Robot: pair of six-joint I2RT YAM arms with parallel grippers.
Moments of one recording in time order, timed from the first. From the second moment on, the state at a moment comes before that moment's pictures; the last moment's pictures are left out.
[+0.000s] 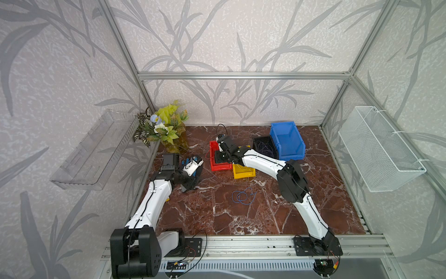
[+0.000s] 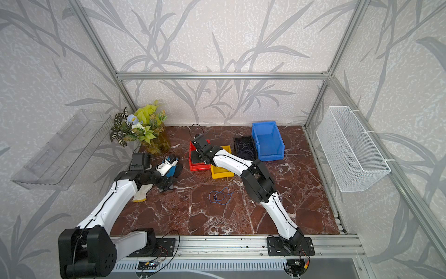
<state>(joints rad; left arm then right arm) 0.06 1.17 0.79 -0.65 0.40 0.69 0.81 2.35 1.97 -0.40 -0.03 0.55</state>
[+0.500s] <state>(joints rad) 0.06 1.17 0.77 -0.65 0.40 0.69 0.81 2.28 1.88 -0.34 -0.05 0.55</state>
